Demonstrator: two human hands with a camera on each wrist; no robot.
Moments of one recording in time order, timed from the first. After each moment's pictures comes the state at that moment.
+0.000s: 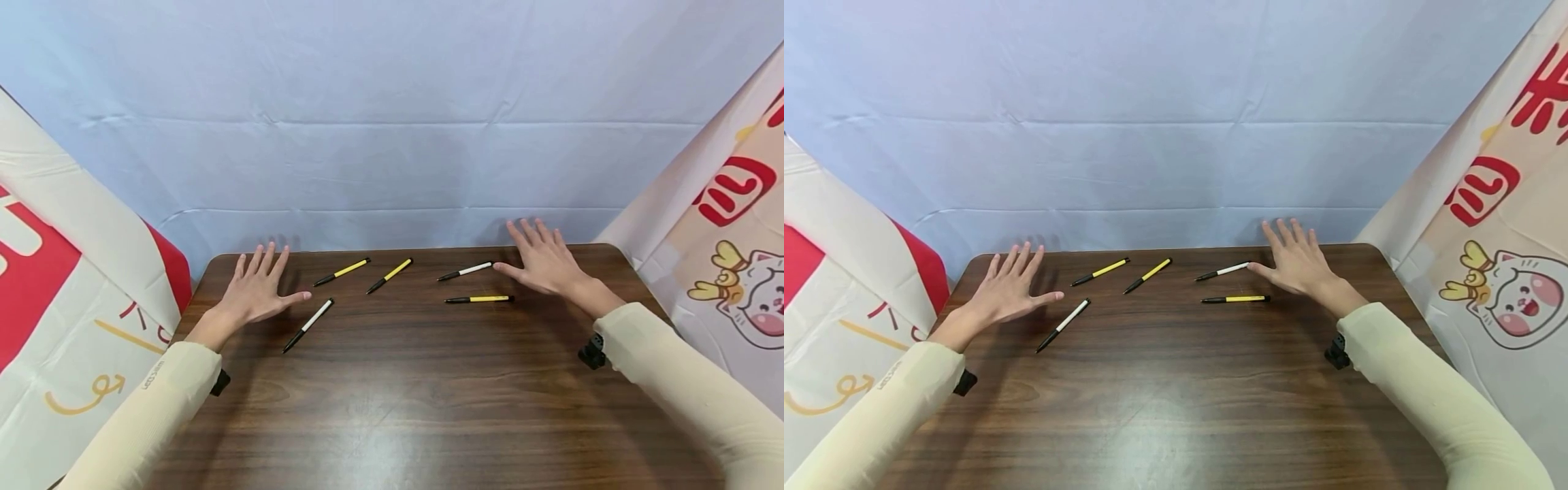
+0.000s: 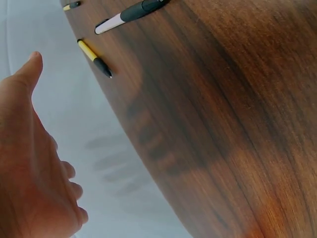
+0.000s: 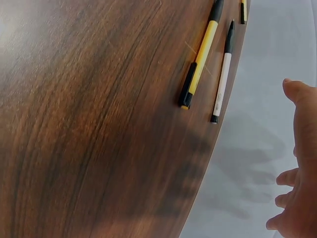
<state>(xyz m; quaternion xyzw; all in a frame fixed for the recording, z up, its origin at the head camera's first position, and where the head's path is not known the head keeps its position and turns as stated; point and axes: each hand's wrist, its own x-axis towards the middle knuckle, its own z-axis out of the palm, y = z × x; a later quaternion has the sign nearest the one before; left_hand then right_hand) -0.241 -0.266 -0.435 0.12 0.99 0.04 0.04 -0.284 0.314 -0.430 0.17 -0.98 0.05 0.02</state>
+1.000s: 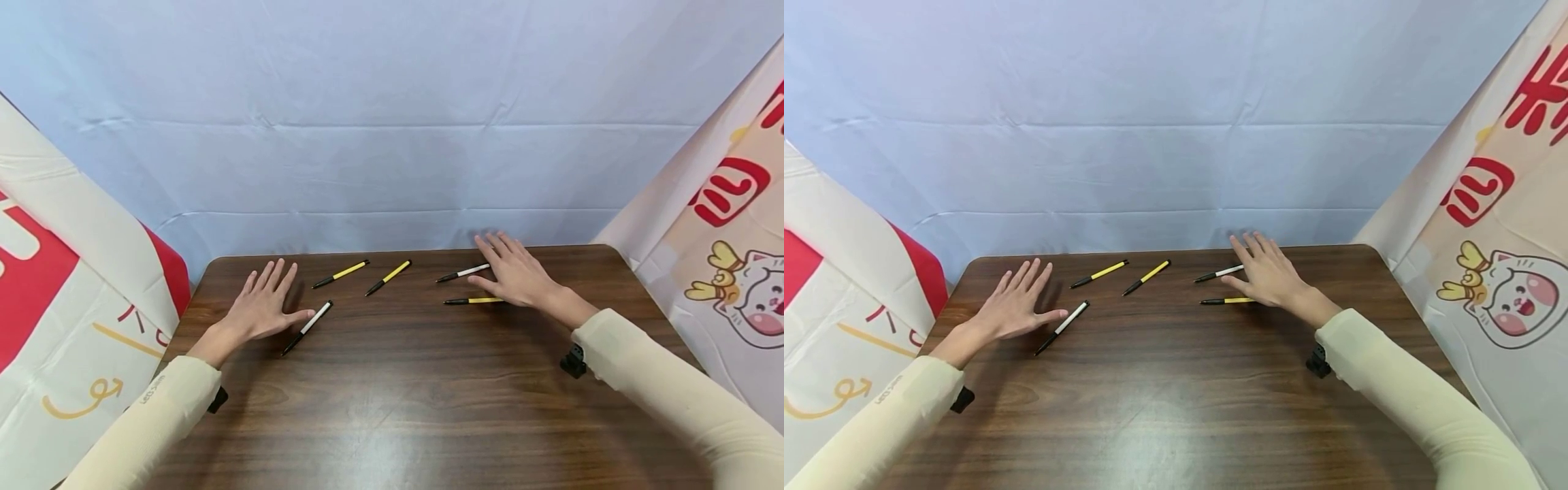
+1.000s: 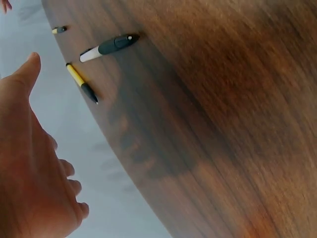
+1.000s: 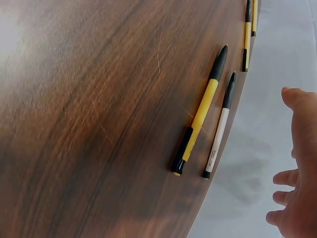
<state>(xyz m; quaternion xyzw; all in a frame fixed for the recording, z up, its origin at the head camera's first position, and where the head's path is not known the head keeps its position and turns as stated) -0.224 -0.258 -0.452 0.16 0.98 0.05 0.05 -0.273 0.271 -0.442 0.26 -0.96 0.05 0.07</state>
